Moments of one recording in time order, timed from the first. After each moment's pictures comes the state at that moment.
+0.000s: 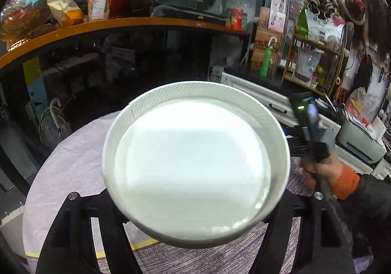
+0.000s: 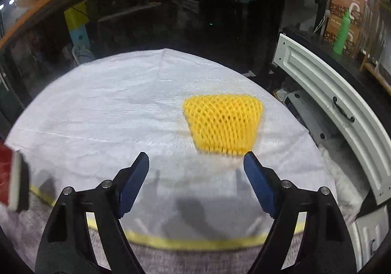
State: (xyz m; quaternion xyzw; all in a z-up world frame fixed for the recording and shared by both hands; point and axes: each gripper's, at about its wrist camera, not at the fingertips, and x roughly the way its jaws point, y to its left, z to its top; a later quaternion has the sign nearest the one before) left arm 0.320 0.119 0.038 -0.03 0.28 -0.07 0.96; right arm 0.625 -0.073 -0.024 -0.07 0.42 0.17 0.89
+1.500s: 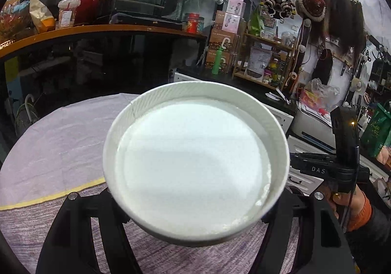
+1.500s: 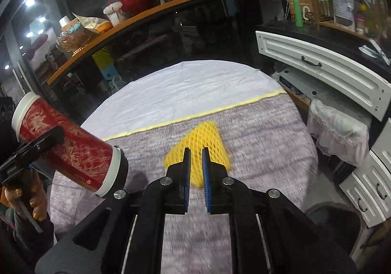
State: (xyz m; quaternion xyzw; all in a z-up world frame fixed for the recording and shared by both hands) left arm 0.213 0.005 0.040 -0.04 0.27 -0.17 0.95; right arm 0.354 -0.215 0.031 0.10 0.36 0.21 0.90
